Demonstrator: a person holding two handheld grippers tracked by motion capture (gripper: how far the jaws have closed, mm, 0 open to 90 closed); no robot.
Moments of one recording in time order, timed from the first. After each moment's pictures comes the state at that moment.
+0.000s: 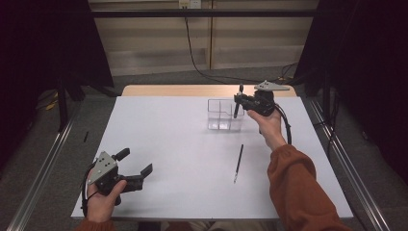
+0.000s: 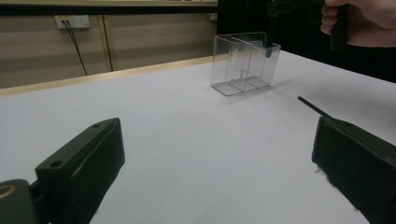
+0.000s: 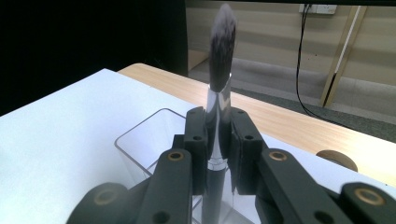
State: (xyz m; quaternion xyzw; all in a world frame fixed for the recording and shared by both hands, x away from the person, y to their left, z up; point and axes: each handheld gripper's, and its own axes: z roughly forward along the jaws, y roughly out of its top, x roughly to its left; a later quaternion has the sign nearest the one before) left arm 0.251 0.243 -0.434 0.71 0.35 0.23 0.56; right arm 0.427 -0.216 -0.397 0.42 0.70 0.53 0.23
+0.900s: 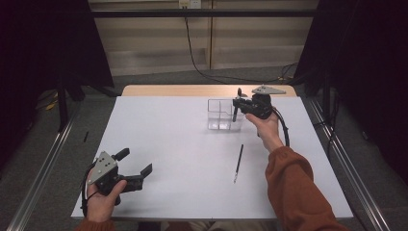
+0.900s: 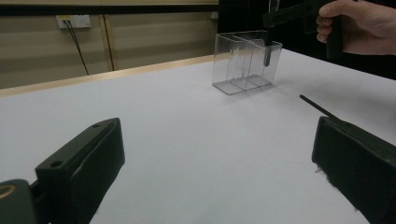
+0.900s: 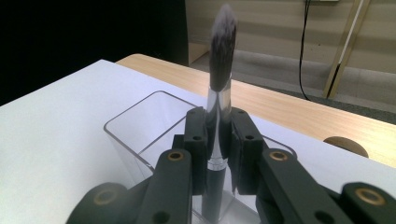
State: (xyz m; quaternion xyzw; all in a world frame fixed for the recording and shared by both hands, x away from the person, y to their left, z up) left arm 0.251 0.243 -0.434 0.72 0.35 0.23 0.56; right arm 0.431 -0.214 -0.416 0.43 0.71 0.52 0.22
